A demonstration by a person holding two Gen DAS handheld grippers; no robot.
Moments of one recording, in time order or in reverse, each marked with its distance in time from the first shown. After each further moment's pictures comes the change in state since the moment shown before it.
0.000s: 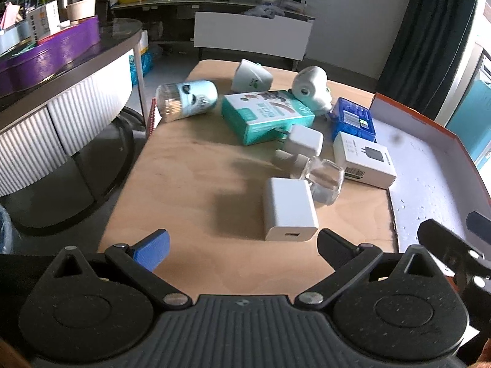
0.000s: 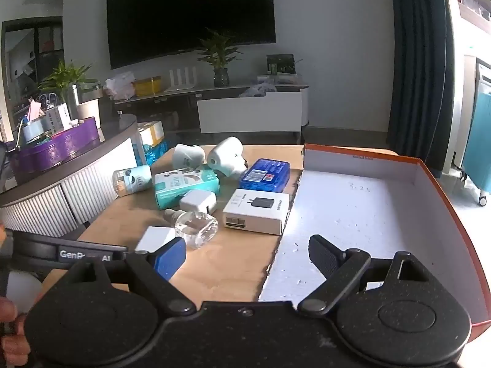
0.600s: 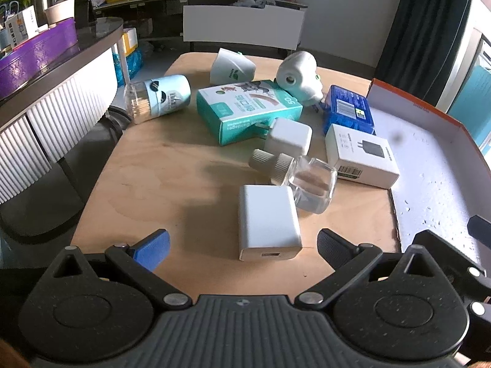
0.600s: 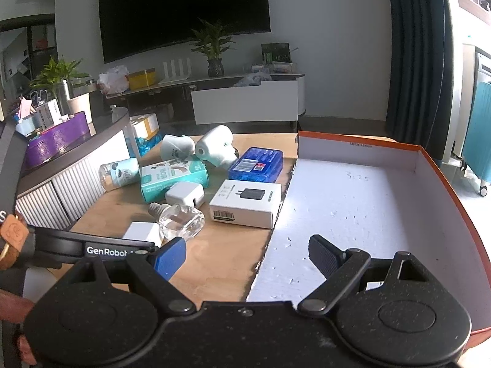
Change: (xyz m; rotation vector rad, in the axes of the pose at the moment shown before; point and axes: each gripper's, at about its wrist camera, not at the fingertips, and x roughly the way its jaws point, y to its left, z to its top) left arm 0.030 -0.023 0.009 0.039 0.030 0.014; right arm 0.022 -0.012 0.000 0.012 0.046 -0.009
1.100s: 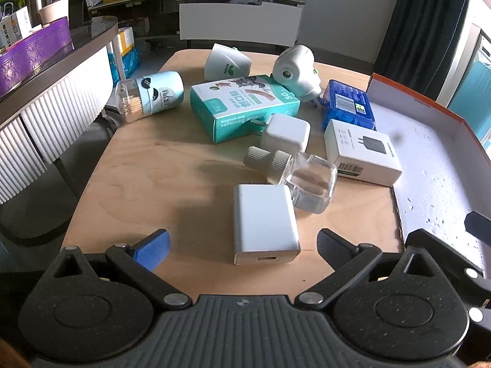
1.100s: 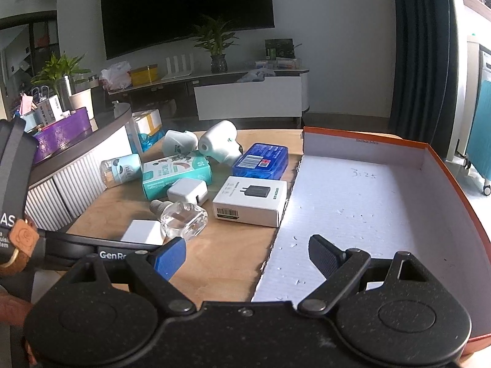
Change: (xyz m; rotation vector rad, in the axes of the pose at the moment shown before) left arm 0.008 -0.004 0.001 0.011 0.005 0.003; right arm 0.005 0.003 0.001 -0.008 0.006 0.012
